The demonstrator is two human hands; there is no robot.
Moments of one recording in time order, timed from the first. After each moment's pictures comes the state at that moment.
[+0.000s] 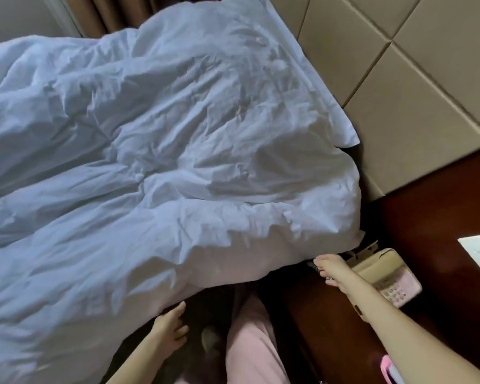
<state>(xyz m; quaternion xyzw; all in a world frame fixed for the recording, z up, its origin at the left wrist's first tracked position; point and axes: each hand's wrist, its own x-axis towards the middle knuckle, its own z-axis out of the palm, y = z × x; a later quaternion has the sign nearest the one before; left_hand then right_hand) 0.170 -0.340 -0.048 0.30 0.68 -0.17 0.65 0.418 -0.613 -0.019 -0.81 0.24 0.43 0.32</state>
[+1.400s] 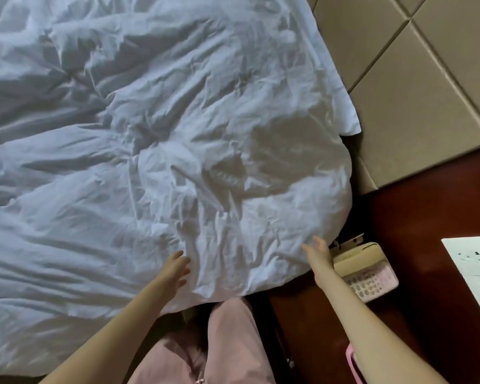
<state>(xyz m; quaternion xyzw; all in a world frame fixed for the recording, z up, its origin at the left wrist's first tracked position) 0.221 -0.381 -0.043 0.45 0.60 -0.18 0.63 0.404 -0.631 -0.029 -0.81 0.25 0.33 0.42</state>
